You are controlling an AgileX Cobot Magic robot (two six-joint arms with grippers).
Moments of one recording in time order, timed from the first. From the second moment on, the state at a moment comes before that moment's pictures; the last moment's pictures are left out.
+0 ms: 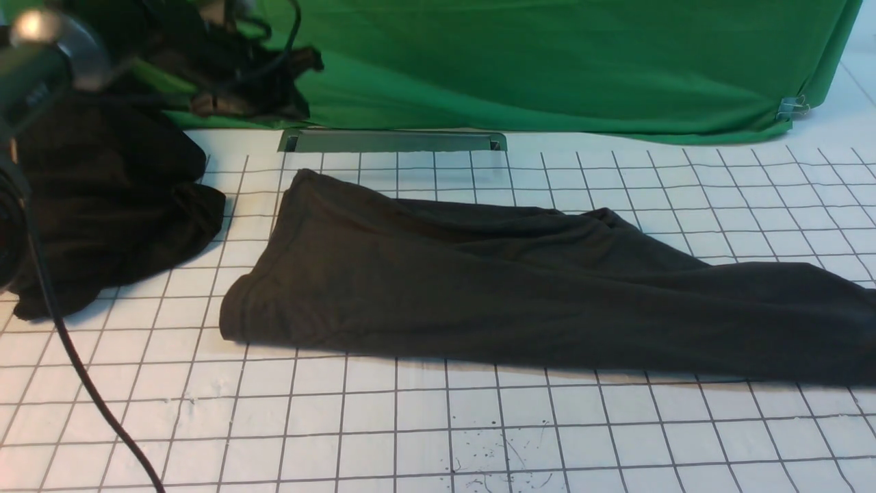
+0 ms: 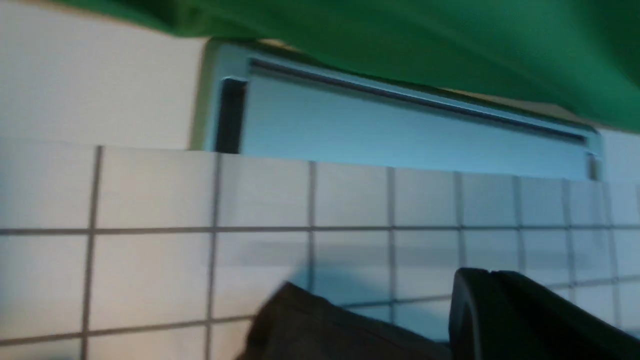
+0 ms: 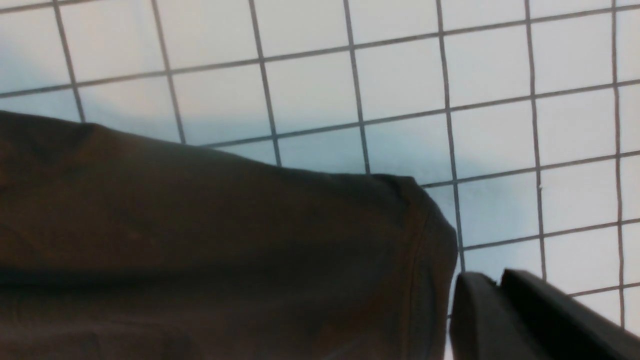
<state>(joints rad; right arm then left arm) -0.21 1.88 -1.68 -0.01 1.15 -0.08 -0.05 2.26 -2.13 -0.45 0.85 0.04</state>
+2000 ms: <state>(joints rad) -0.30 2.01 -1.35 0.08 0.95 -0.10 -0.11 2.31 -2.45 -0.48 1.22 0.09</state>
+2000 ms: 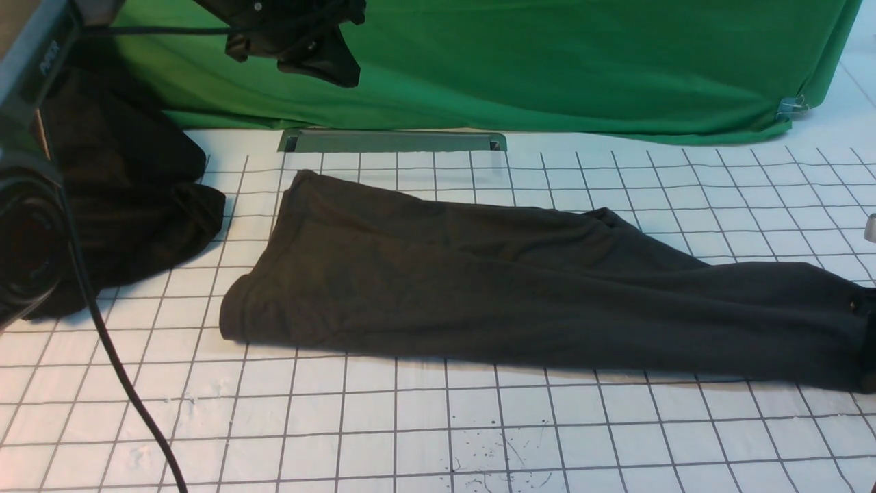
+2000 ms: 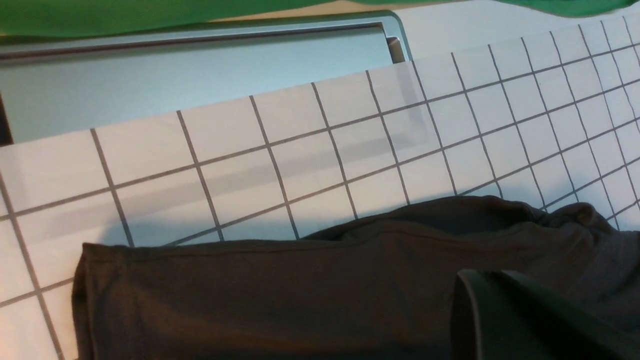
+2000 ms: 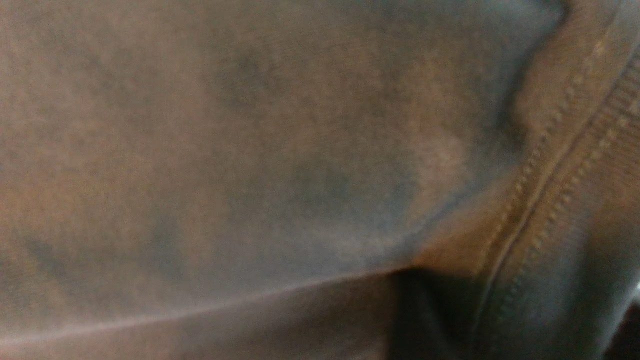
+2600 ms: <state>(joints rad) -0.48 1.73 -1.42 -0.11 1.04 -0.07 0.01 1.95 -2.15 -0.48 1.21 0.11</state>
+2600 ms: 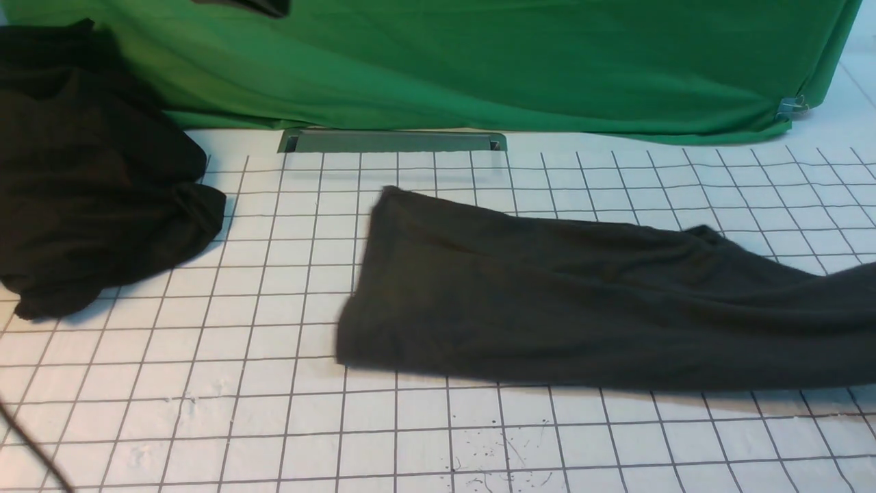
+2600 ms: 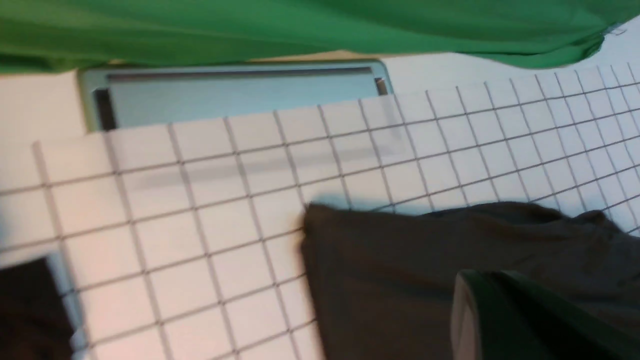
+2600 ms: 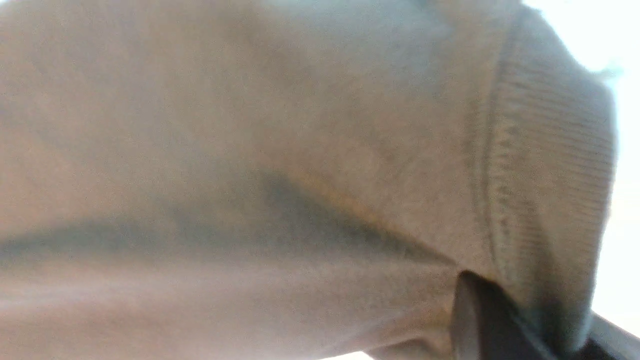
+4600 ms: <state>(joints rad) 0.37 1.46 -1.28 -0.06 1.18 0.11 -0.17 1.87 -1.50 -0.41 1.21 0.15</state>
